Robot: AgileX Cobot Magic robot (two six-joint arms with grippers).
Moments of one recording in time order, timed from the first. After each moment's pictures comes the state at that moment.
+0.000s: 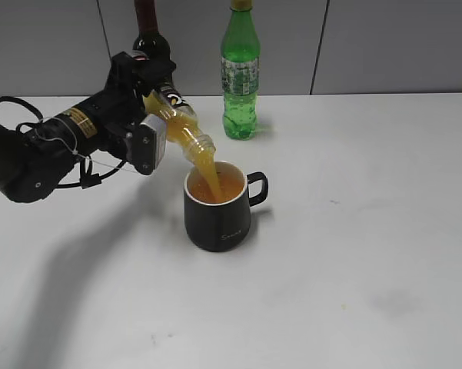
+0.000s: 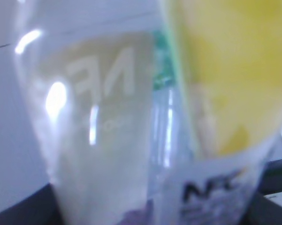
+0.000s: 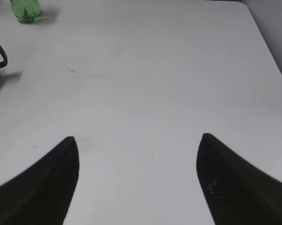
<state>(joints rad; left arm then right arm) -0.31 2.12 -0.98 0.31 -1.13 1.81 0.03 0.00 -0.41 0.08 0.94 -0.03</state>
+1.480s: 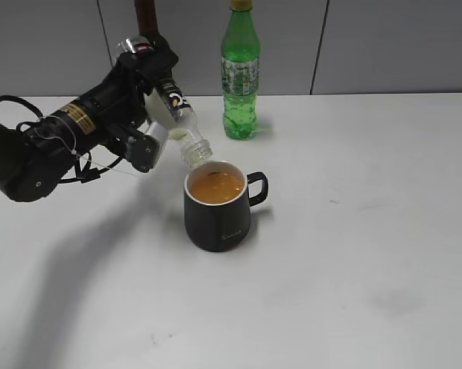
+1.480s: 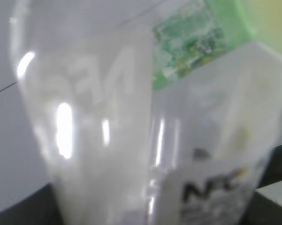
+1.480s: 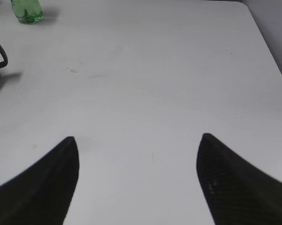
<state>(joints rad) -0.31 2.12 -0.98 0.31 -1.20 2.05 0.03 0.00 -0.41 0.08 0.94 -0.03</state>
